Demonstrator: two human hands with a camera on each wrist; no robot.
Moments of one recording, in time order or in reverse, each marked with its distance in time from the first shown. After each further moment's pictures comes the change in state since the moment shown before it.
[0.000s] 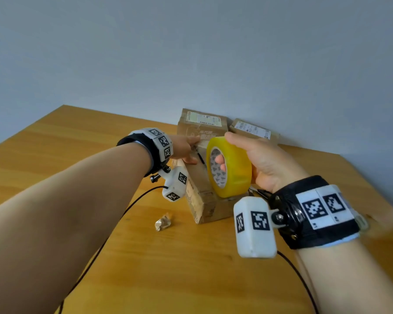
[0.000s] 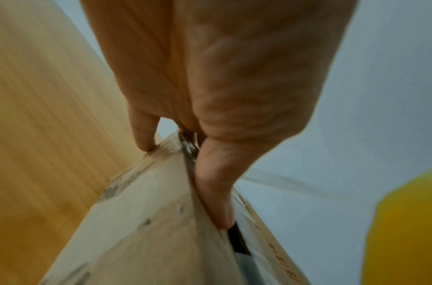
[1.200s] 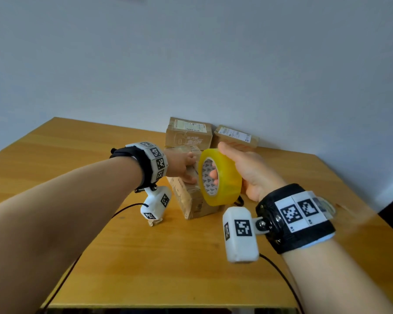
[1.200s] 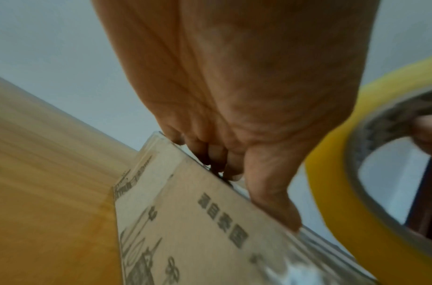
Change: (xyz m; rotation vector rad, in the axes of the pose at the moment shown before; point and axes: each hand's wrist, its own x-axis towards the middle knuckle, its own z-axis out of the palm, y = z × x) left_hand -0.039 0.027 0.025 0.481 -0.037 0.172; right_hand -0.046 0.010 -0.003 0.017 0.100 0.044
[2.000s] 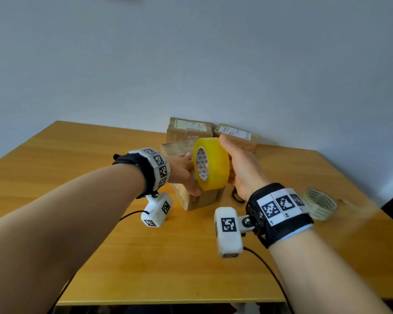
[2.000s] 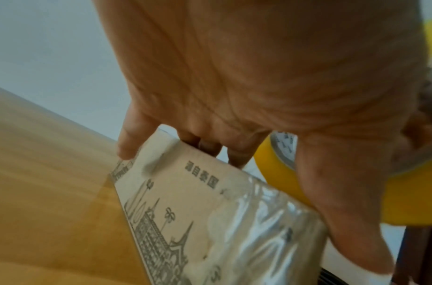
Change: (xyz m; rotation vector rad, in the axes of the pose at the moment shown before) left_hand -0.018 0.006 0.007 -0.125 -0.030 -0.004; right_hand 0.017 0.018 0.013 0.121 0.115 -0.099
